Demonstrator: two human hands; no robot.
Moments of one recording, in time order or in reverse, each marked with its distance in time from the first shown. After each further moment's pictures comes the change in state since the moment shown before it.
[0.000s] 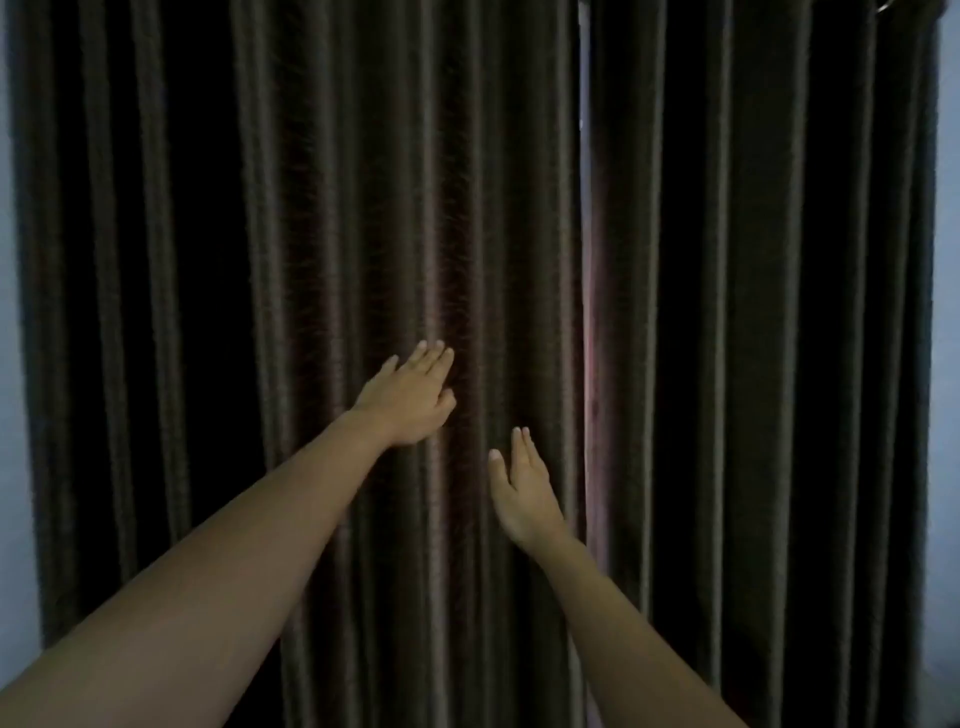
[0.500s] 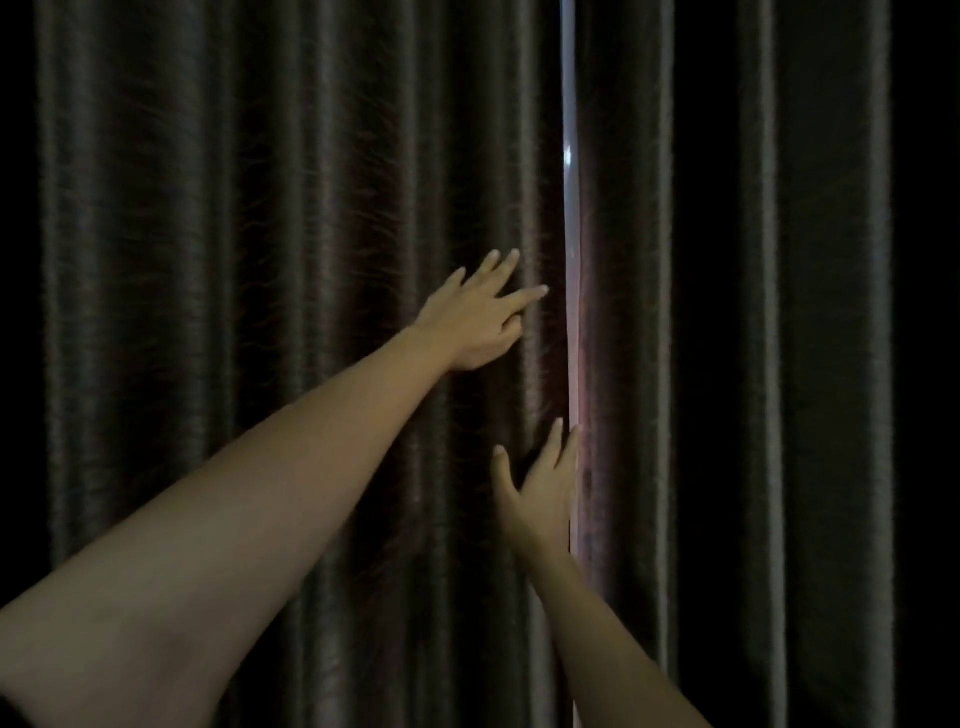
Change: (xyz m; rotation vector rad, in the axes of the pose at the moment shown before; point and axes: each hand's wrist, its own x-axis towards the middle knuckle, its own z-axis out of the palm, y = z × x) left_hand 0.259 0.077 0.016 0.246 0.206 0.079; right_hand 0.195 0.118 -0.054 0.035 0.395 -0.051
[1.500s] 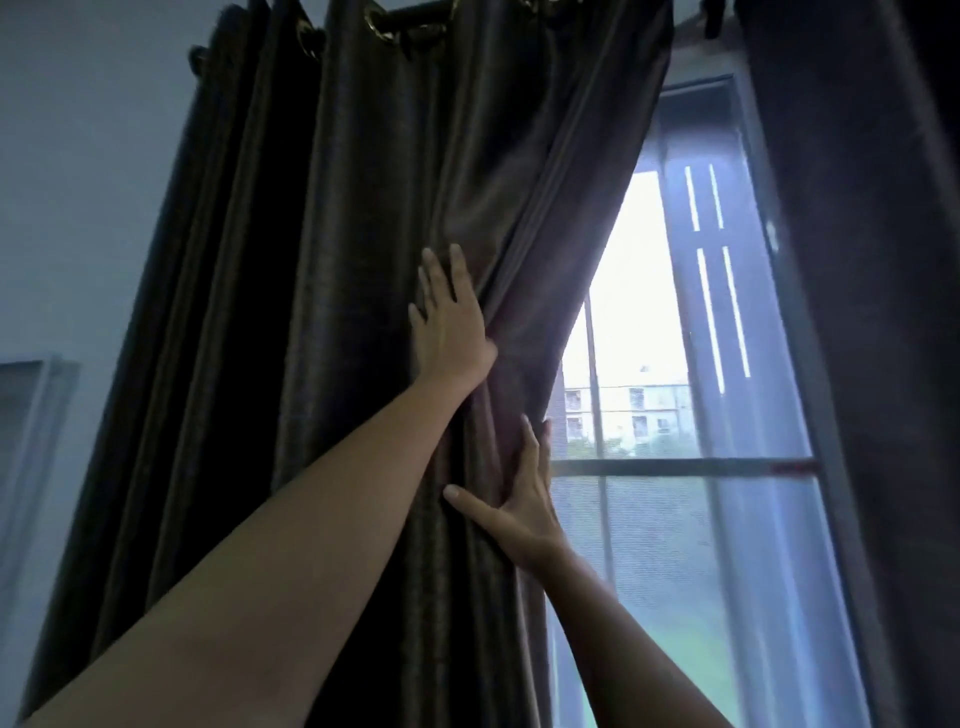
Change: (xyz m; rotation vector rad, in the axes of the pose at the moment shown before) left_hand 0.002 -0.187 -0.045 0.096 0.539 -0.645; right_hand 0.078 -0.157 0.146 0.471 -0.474 -0.452
